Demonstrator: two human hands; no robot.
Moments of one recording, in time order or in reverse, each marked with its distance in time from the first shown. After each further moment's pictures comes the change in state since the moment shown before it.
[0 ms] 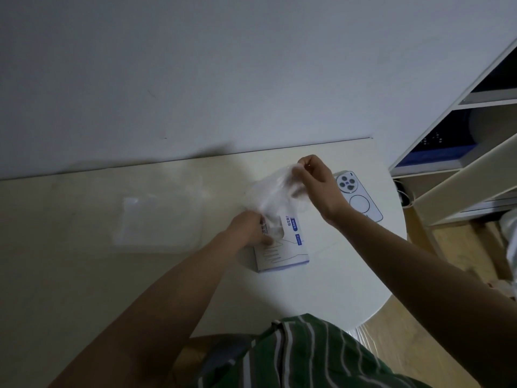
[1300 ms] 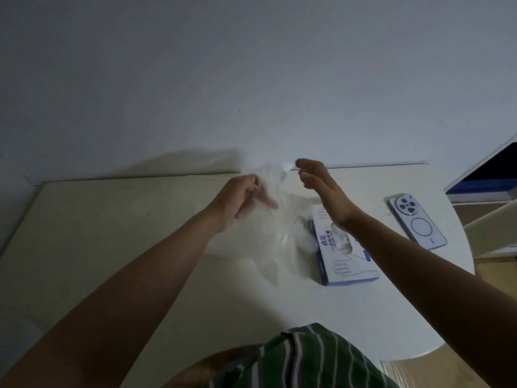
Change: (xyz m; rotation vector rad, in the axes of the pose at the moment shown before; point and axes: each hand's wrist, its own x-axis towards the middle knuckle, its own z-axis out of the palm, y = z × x) left_hand -0.065 -0.118 -0.141 -1.041 0.094 0.286; right_hand -0.004 -0.047 0.132 -0.191 -0.231 -0.043
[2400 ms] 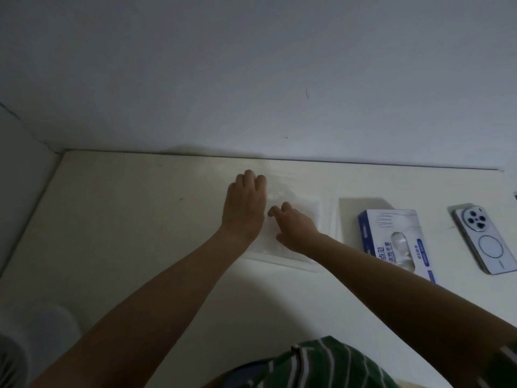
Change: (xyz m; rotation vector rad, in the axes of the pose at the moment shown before) left_hand 0.003 -0.062 -0.080 1.514 0.456 0.191; right_hand 0.066 0.062 0.169 -1.092 -0.406 0.096
